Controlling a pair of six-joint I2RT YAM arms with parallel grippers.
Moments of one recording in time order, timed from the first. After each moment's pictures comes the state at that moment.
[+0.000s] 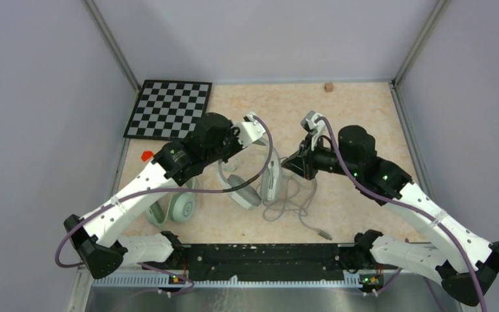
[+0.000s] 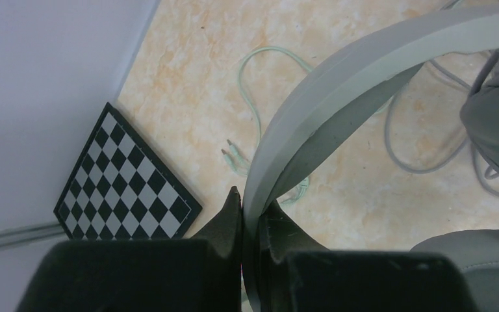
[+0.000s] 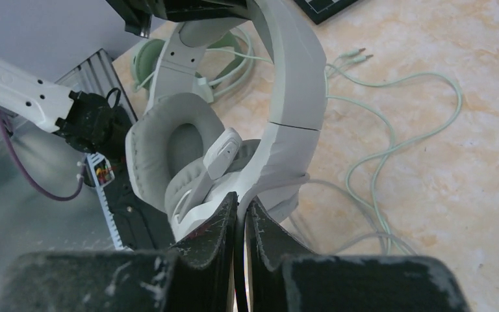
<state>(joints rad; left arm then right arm) -0.78 1.20 1.28 -0.65 -0.12 0.48 0.75 0.93 1.02 -0.41 -0.35 0.17</state>
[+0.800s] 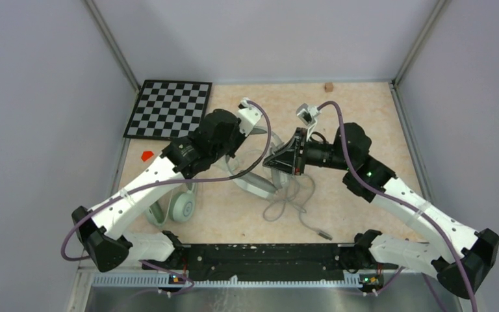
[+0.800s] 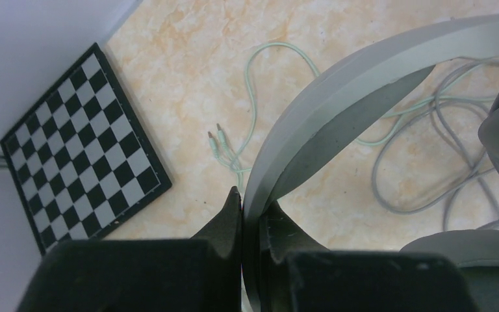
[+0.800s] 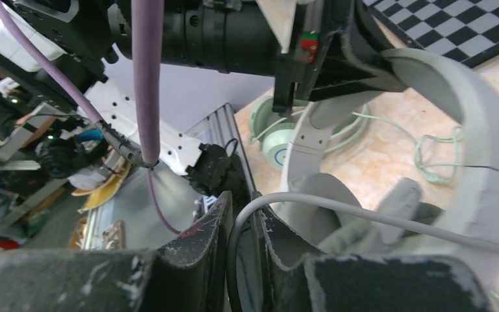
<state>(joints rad) -0.78 1.25 1.30 -0.61 -0.28 0.23 0.74 1.00 0.97 -0.01 -0.60 0.50</state>
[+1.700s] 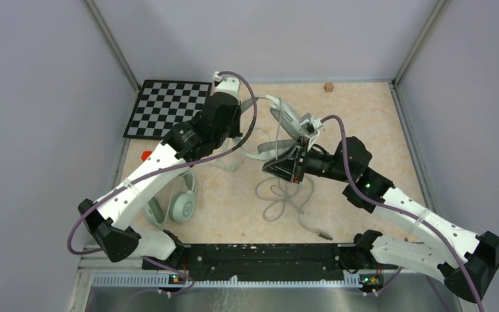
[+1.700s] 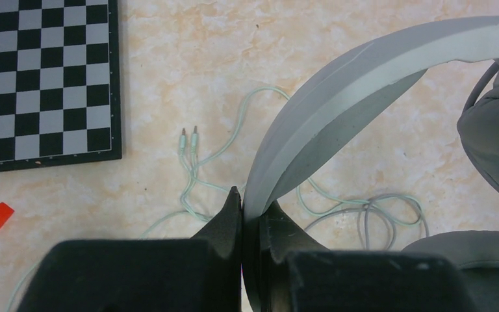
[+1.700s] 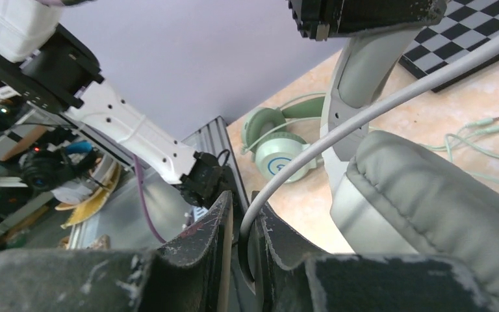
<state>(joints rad) -0.75 1.37 1.51 -0.68 -0.44 -0.32 0.79 0.93 0.82 0.16 -0.52 0.54</state>
